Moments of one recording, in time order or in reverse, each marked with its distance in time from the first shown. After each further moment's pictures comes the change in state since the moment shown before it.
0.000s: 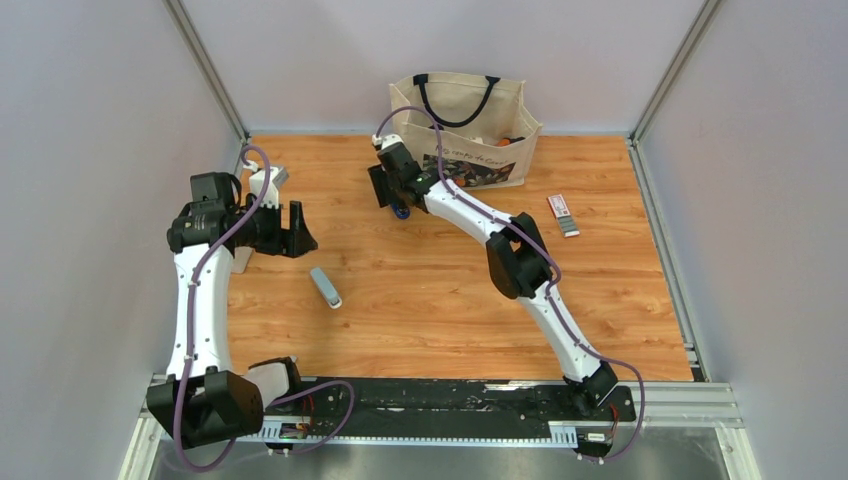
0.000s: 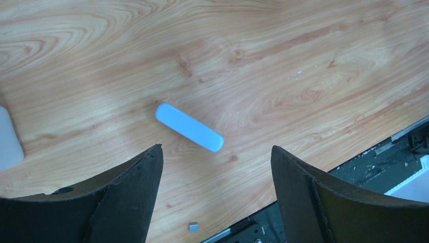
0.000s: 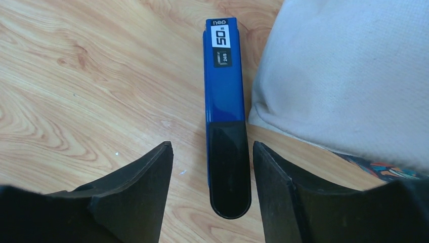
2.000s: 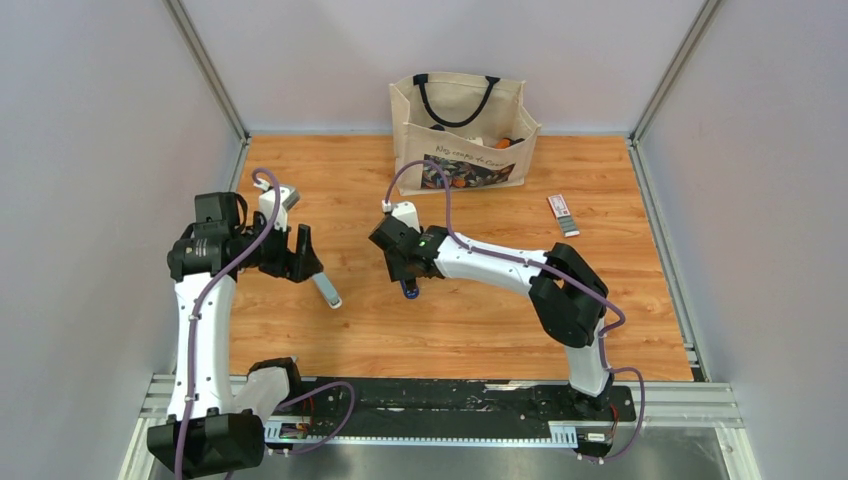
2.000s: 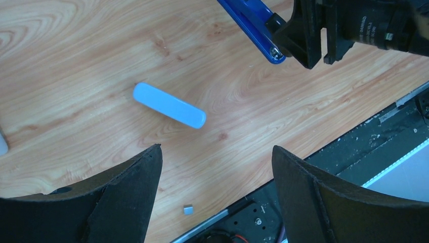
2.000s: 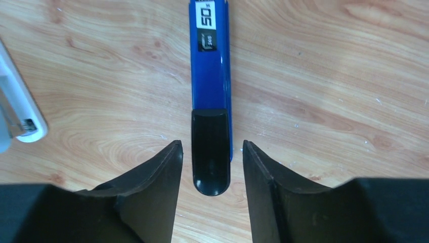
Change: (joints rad) left arm -0.053 -0.150 -0.054 -0.100 0.002 0.080; right arm 0.285 -0.555 -0.770 -0.143 0.178 0.407
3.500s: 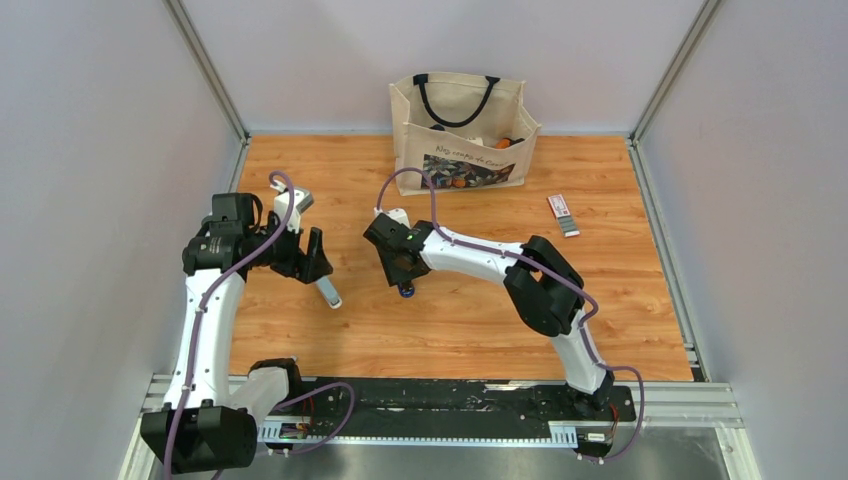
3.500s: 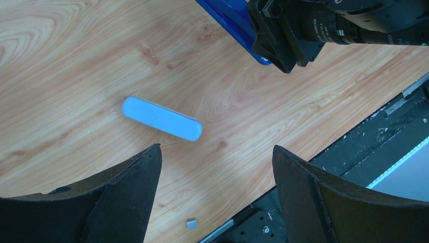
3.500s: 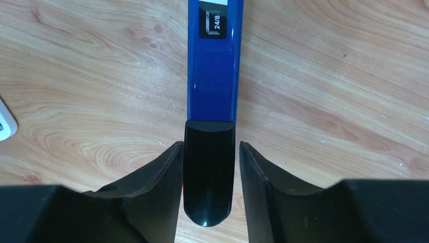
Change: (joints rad) left arm -0.076 0.019 -0.077 0.095 -0.002 -0.002; right arm -0.029 0.143 0.134 -0.087 -0.129 -0.056
